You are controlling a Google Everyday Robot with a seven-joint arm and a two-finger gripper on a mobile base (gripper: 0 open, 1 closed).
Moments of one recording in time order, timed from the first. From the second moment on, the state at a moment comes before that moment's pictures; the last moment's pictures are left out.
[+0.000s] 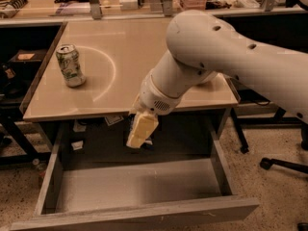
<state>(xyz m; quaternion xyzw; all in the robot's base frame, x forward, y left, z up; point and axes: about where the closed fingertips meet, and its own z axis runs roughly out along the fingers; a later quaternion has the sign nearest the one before) 0.484 0.041 0.824 -0.69 0.68 0.16 0.21</state>
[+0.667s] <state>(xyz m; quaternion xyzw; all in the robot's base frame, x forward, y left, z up) 0.459 0.050 0.800 -0.67 0.68 0.20 0.21</state>
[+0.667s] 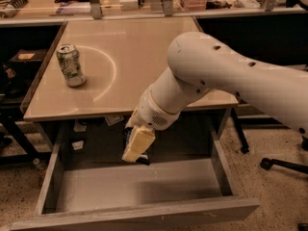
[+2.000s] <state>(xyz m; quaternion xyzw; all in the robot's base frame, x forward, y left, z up) 0.424 0.049 0.761 -0.63 0.70 0.23 0.25</state>
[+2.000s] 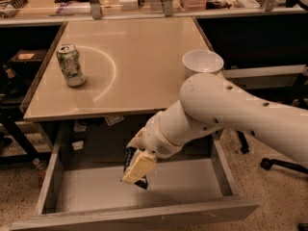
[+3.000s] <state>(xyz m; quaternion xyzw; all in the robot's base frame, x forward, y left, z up) 0.448 0.047 0.706 -0.60 0.71 0.25 0.27</state>
